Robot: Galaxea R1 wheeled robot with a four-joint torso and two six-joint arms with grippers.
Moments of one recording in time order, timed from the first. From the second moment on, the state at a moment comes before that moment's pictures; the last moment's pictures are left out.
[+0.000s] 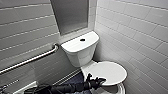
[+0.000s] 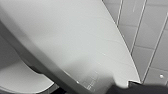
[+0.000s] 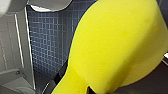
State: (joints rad) left arm 0.54 2.83 -1.64 -0.31 -0.05 -0.62; right arm -1.54 2.44 -1.93 -0.29 0.57 0.81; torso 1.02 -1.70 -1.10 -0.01
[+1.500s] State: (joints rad) left arm 0.43 2.72 -1.62 -0.32 -0.03 -0.96; right arm -1.55 2.44 -1.93 -0.29 0.57 0.81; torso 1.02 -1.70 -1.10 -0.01
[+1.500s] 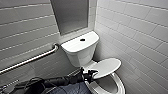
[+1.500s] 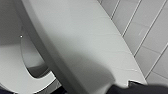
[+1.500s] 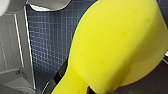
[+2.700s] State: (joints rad) left arm 0.35 2.47 -1.59 -0.33 -0.22 -1.10; right arm -1.56 2.43 -1.92 -0.29 0.61 0.81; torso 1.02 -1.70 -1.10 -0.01
